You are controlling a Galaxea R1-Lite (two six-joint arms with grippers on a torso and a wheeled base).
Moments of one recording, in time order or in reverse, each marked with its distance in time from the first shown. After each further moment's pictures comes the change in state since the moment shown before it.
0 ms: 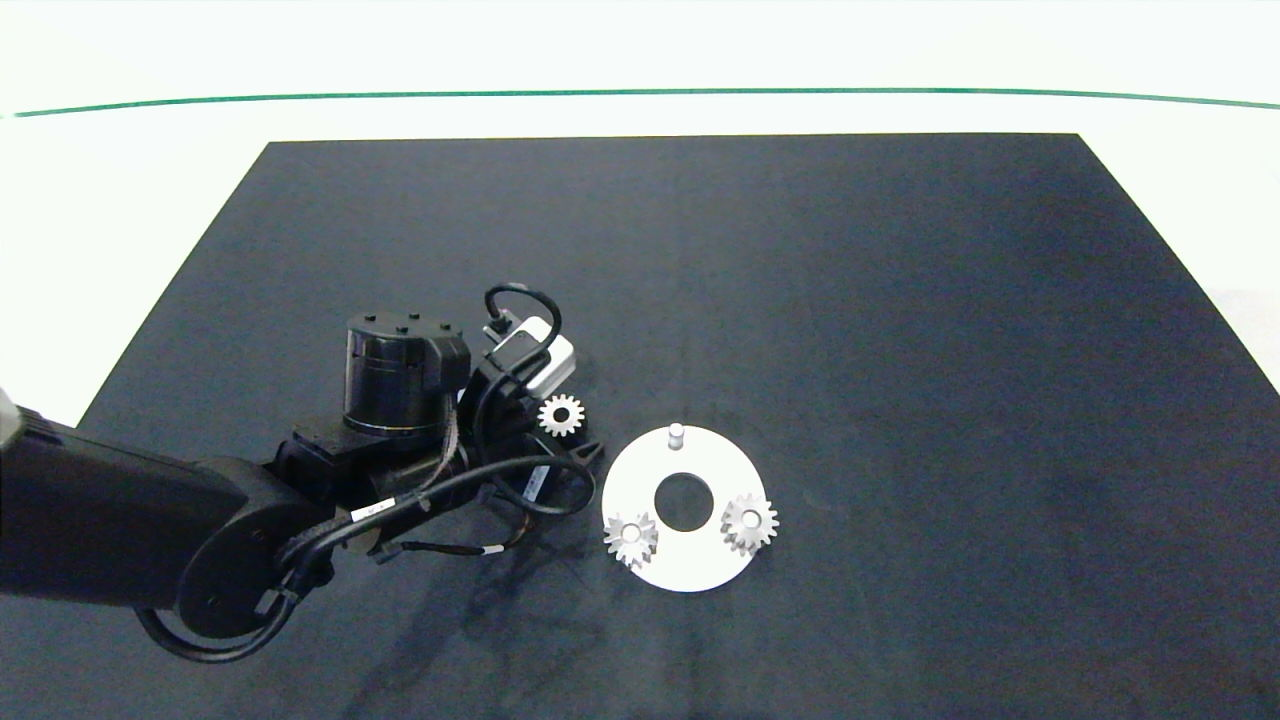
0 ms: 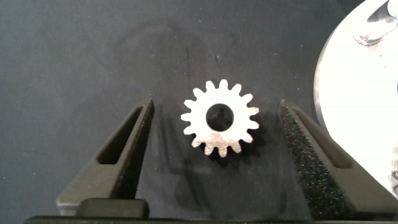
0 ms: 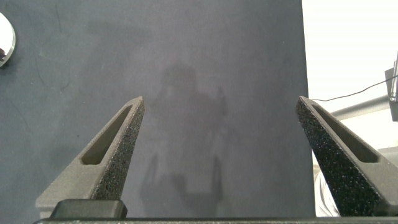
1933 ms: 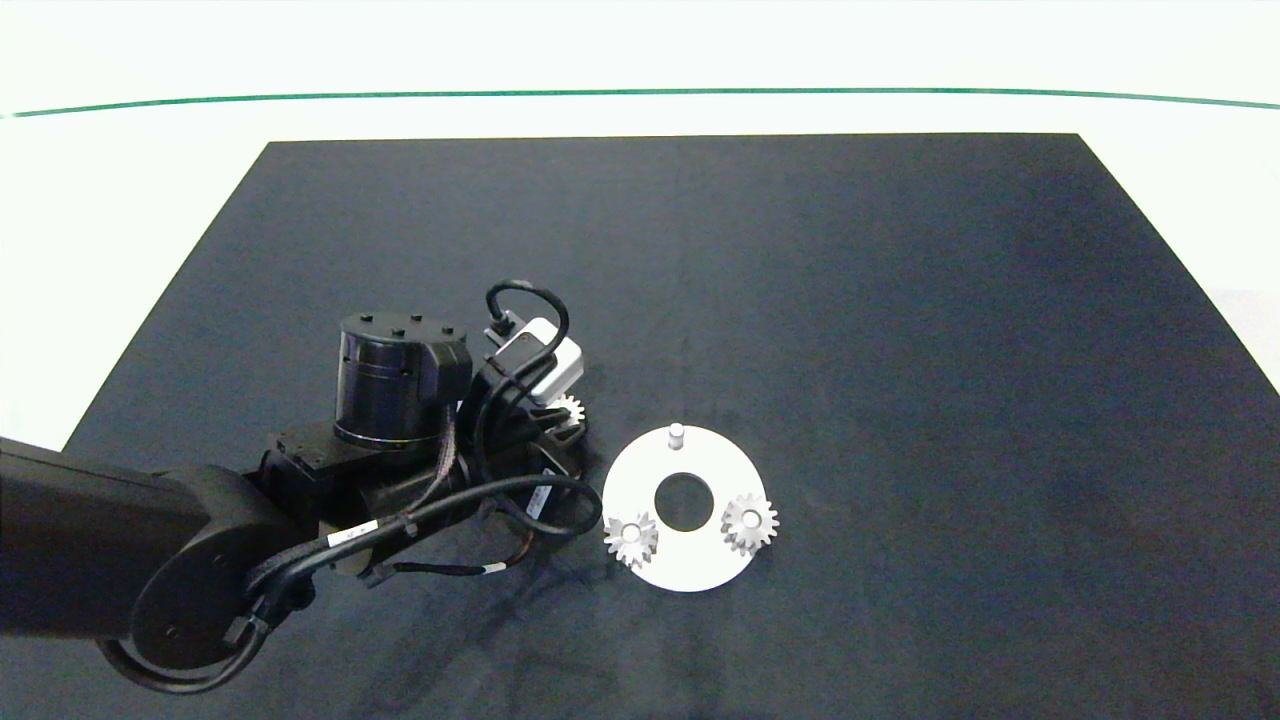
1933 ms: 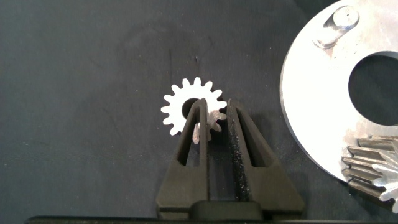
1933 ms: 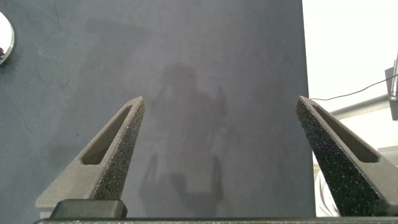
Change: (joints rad) left arm -0.060 -0.057 0.014 0.052 0.054 -0.032; right arm -0.002 -0.003 0.008 -0.002 0.000 0.000
